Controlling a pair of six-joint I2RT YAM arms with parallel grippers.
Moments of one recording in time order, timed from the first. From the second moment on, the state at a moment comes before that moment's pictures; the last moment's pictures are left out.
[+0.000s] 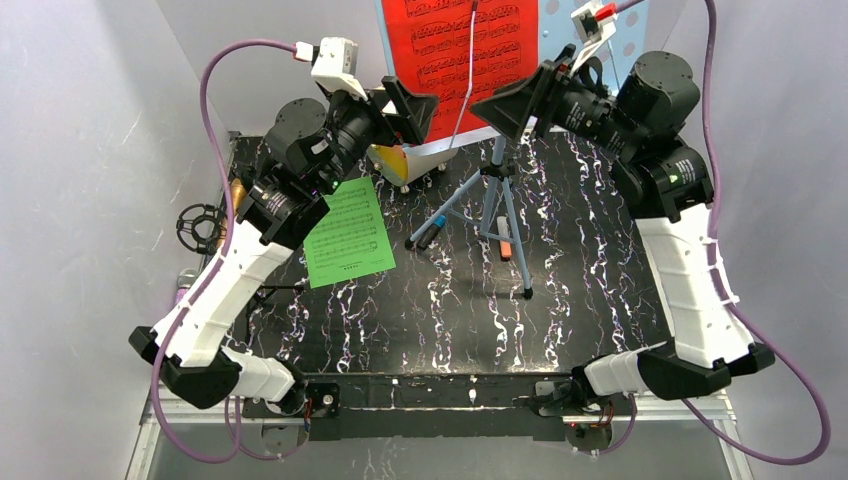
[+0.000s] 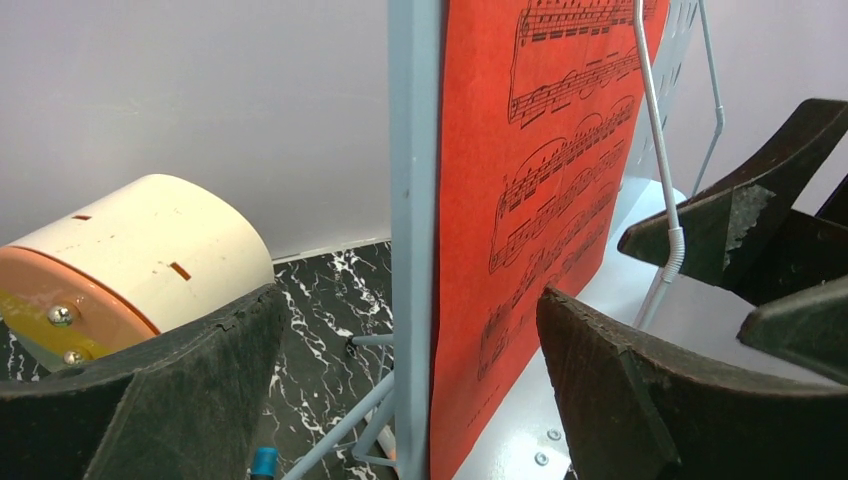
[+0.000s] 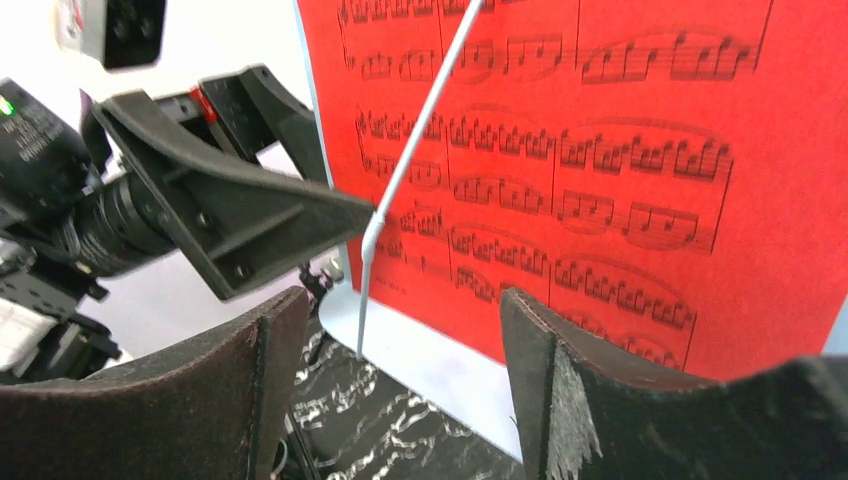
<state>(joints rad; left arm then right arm) -0.71 1.34 1.74 -0.26 -0.16 -0.34 0.44 1.36 1.96 -0.51 -0.57 0.40</state>
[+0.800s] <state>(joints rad) -0.71 1.40 1.78 -0.21 -0.17 -0.31 0.55 1.47 2.02 -0.37 -0.41 0.47</state>
